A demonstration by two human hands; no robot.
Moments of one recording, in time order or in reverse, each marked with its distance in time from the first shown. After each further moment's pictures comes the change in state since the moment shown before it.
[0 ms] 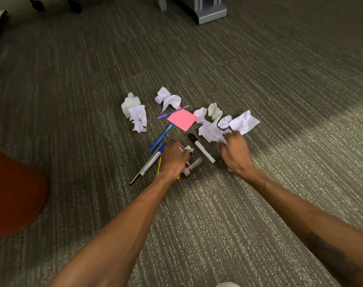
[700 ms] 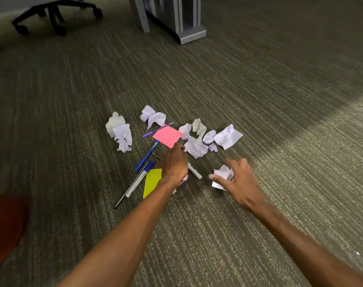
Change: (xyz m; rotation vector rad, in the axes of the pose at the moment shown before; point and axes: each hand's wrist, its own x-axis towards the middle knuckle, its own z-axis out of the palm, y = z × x) left_hand 0.022 0.054 0.019 -0.024 -0.027 0.080; right_hand -0.050 0.040 -0.025 0.113 -0.043 0.103
